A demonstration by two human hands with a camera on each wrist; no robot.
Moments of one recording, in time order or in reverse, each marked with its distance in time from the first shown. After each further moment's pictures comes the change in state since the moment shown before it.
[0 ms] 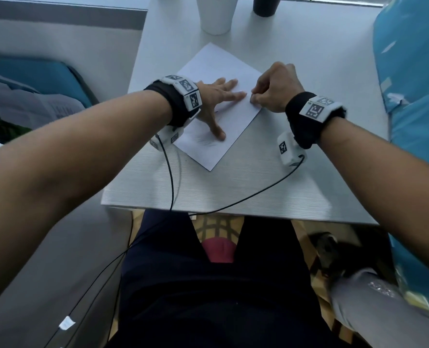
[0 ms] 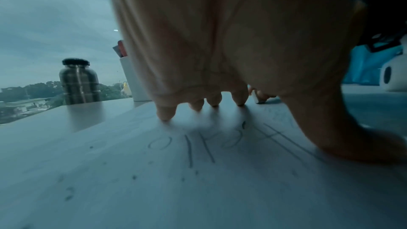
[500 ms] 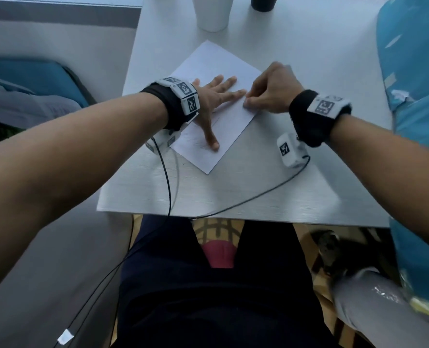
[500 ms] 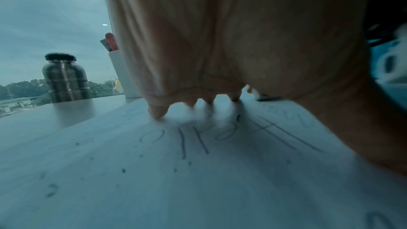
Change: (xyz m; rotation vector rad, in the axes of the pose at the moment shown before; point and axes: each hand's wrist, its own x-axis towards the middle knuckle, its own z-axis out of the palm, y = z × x) left_hand 0.008 -0.004 0.005 -0.002 -0.047 -0.001; right_hand 0.000 0.000 -0.003 0.016 -0.127 -0.053
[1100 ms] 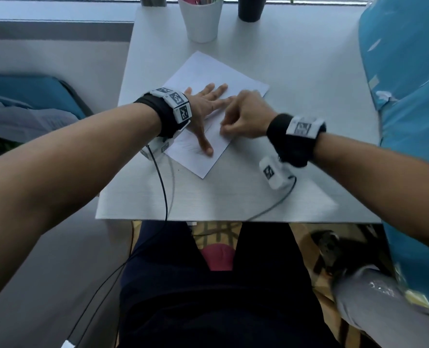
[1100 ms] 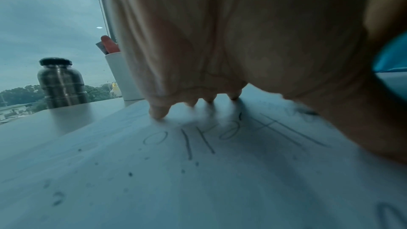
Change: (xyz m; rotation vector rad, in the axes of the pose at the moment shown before) left_hand -0.001 0.003 -0.001 0.044 -0.015 -0.010; right_hand -0.028 -0.021 0.021 -0.015 -0.126 -0.110
